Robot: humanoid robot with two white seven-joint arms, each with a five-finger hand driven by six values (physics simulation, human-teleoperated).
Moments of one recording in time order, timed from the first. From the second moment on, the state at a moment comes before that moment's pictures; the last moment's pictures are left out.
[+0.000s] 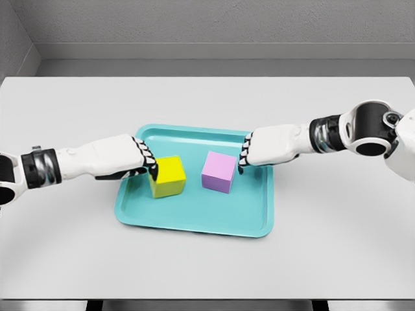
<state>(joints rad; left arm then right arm) -0.37 0.69 -0.41 -1.68 -0.44 -0.61 -0.58 -0.96 -0.71 1.08 -1.54 0.55 -0.61 0.61</state>
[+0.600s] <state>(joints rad) -0.35 0.68 -0.39 -1.62 -0.42 -0.60 -0.59 -0.96 -0.64 1.10 -1.50 0.57 -0.61 0.61</state>
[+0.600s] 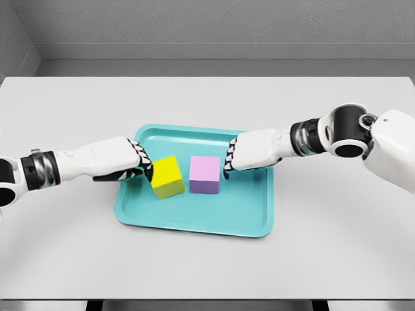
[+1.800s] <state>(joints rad) -0.33 0.66 -0.34 -1.58 -0.45 -0.61 -0.59 -0.98 -0.61 1.10 -1.47 0.57 -0.61 0.61</state>
